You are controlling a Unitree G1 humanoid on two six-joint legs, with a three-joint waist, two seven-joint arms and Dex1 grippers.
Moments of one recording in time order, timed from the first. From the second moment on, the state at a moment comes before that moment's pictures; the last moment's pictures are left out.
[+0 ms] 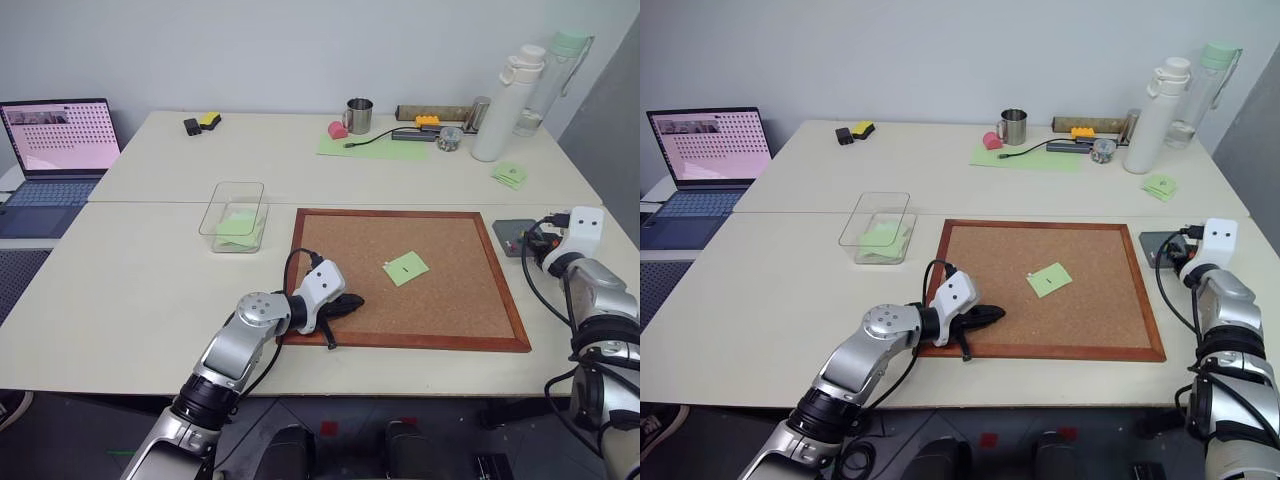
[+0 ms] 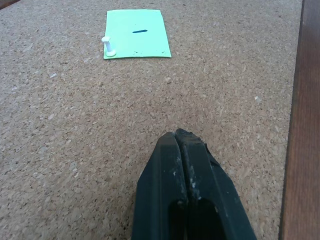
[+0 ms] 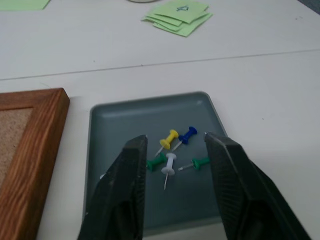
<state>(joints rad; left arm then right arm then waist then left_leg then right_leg) -0.36 0.35 -0.32 -0.04 -0.10 0.44 -0.82 -0.73 -0.62 -0.31 0.97 0.21 0.14 0.37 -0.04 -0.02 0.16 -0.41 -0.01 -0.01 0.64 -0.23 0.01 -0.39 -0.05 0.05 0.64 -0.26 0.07</state>
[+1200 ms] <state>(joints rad) -0.34 0.36 -0.31 -0.08 -0.12 0.49 -0.79 -0.38 -0.30 0.12 0.11 0.23 0.39 0.57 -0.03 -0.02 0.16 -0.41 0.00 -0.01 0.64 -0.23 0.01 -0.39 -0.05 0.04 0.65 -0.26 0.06</state>
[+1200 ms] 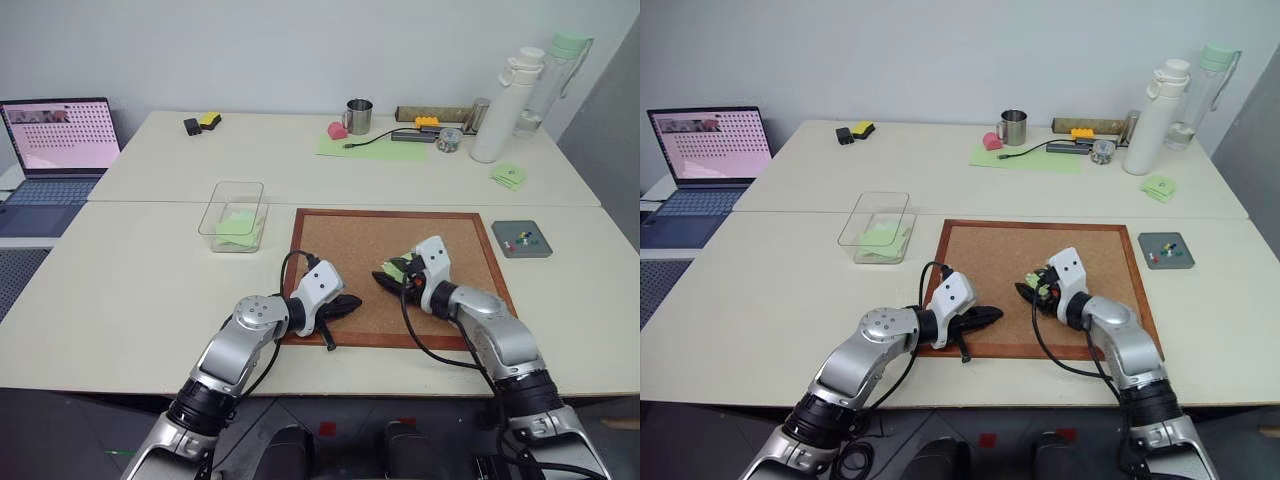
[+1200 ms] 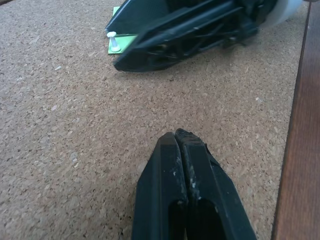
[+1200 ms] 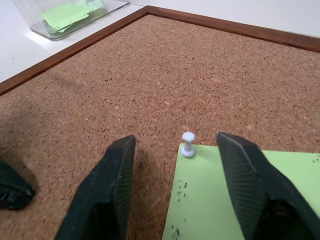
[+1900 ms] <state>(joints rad) -0.33 0.37 -0.31 -0.09 -0.12 0.50 -0.78 -0.36 -0.29 0.08 0.06 0.26 0.39 0.57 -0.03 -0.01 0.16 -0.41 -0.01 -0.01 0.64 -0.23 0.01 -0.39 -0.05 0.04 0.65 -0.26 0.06</state>
